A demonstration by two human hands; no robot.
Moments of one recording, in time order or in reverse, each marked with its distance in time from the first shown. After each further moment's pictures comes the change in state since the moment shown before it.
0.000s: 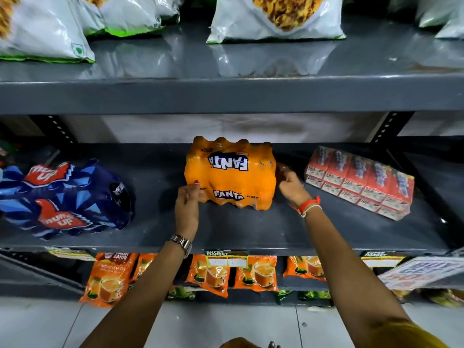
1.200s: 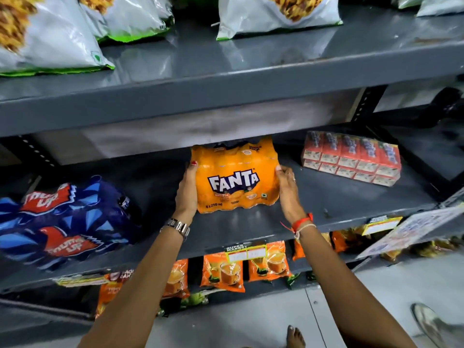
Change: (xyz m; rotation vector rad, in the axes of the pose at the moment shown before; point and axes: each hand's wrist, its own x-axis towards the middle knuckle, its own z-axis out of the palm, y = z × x) left_hand 0.014 0.067 -0.020 0.114 -0.333 -0.127; right_hand -0.069 -0.017 0.058 0.253 0.396 -0.091
